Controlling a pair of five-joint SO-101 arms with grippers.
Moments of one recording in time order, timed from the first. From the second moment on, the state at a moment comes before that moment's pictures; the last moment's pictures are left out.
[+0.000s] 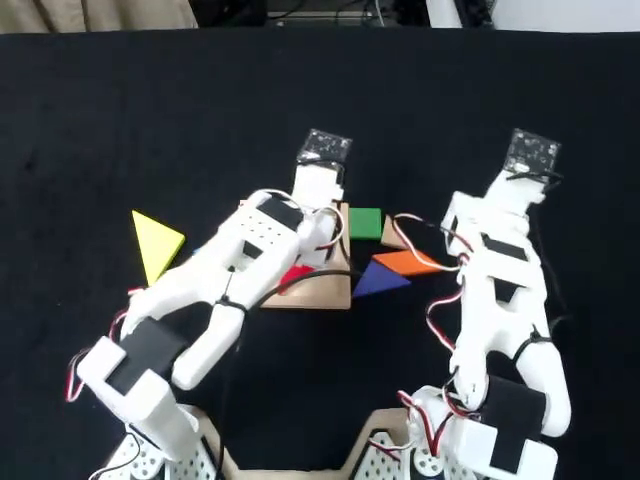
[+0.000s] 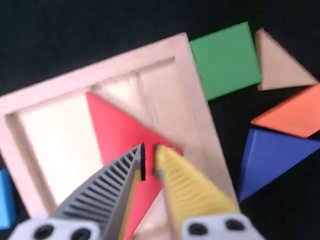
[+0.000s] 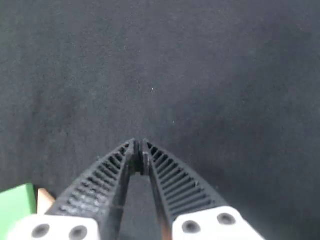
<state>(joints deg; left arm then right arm) 27.5 8.9 20.8 44.9 11.5 18.2 -13.7 54.0 14.1 -5.2</state>
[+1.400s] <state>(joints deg) 22.1 9.8 23.3 51.8 4.9 18.1 -13.7 54.0 13.8 -5.2</state>
